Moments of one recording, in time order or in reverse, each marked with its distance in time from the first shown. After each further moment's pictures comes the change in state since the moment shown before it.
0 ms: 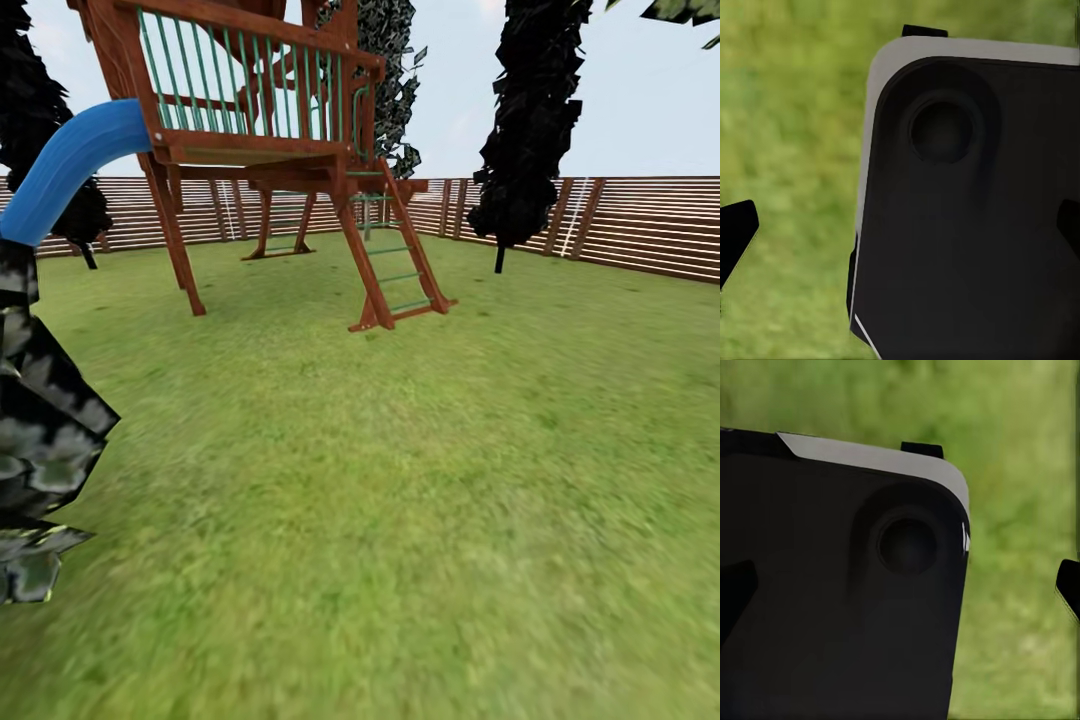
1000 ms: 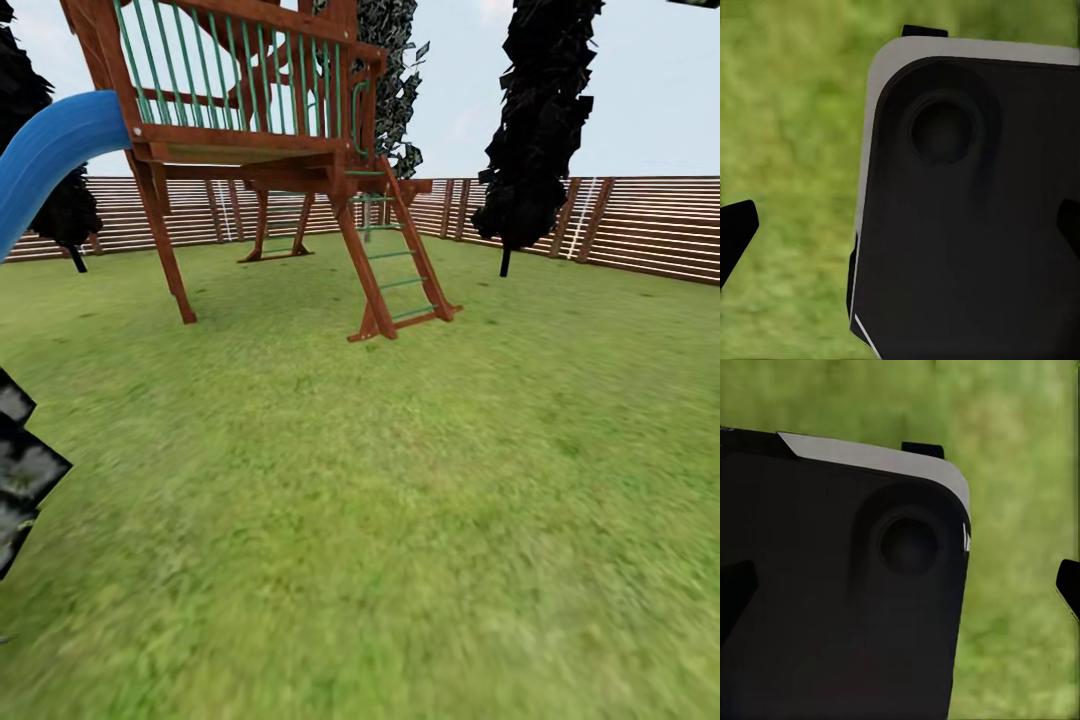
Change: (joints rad) left arm 0.000 0.000 0.000 0.000 0.000 0.000 0.000; right arm 0.000 0.001 0.001 0.000 0.001 0.000 0.000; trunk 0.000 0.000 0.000
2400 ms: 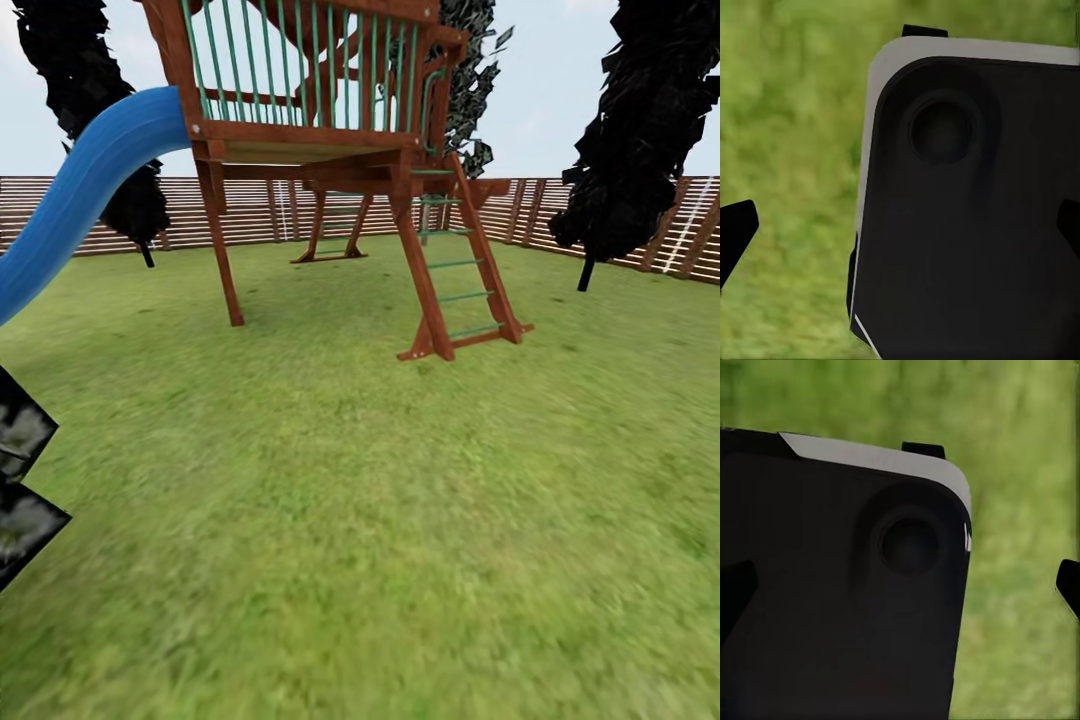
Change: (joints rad) left arm 0.000 0.000 0.000 0.000 0.000 0.000 0.000; right arm 0.000 0.001 0.000 0.000 0.001 -0.001 0.000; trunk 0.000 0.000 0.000
